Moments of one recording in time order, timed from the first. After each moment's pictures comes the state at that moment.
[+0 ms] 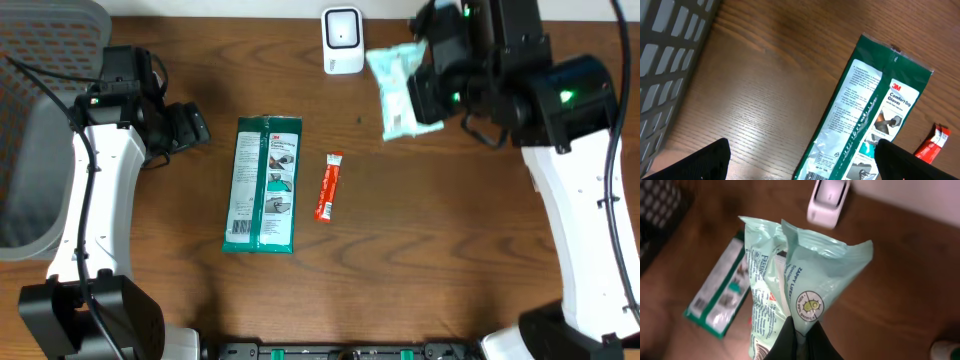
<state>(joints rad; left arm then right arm) 0.10 1.62 1.44 -1.03 0.05 -0.30 0.36 1.69 2.17 -1.33 -0.12 -0.01</state>
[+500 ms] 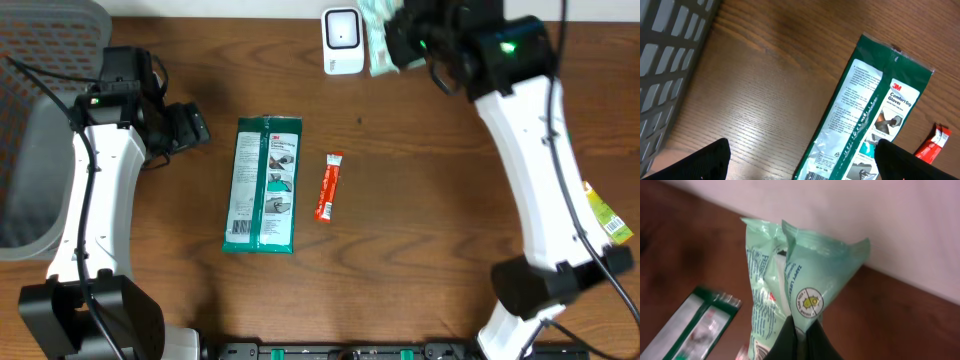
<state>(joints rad) 0.10 1.62 1.44 -1.03 0.05 -0.30 0.36 1.91 2.24 -1.01 -0.01 -0.08</state>
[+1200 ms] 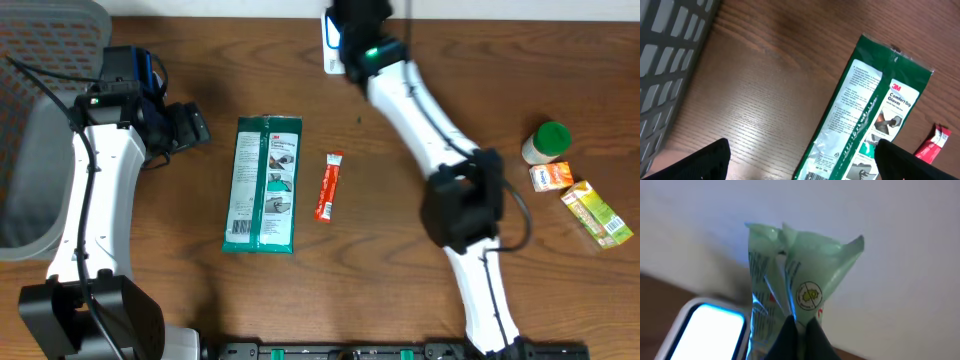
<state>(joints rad) 0.10 1.62 1.44 -1.03 0.05 -0.30 0.49 2.44 2.24 -0.10 0.62 -0.47</state>
